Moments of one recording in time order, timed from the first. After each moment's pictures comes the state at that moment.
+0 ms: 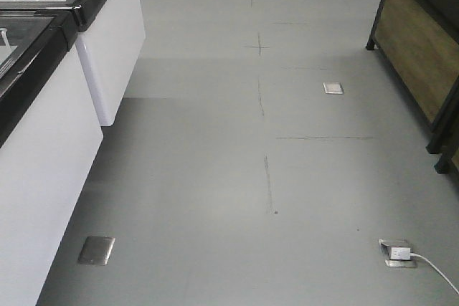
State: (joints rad) left arm 0.86 1.78 -1.65 -1.63 1.04 0.31; right arm 0.08 -0.01 0.03 -0.03 0.00 0.07
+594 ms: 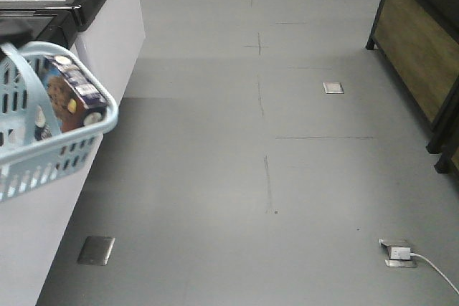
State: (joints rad) left arm 0.36 1.52 -1.10 -1.64 1.07 0.60; right arm 0.08 -0.01 0.03 -0.03 0.00 0.07
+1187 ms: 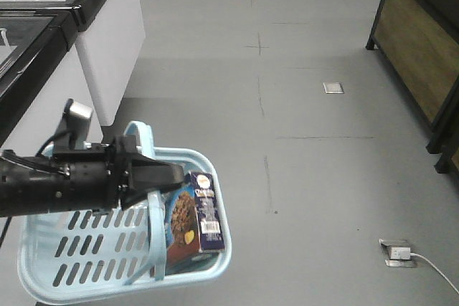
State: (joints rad) left arm -0.18 1.43 -0.72 -1.65 0.94 0.84; right arm 0.08 -0.01 0.03 -0.03 0.00 0.07
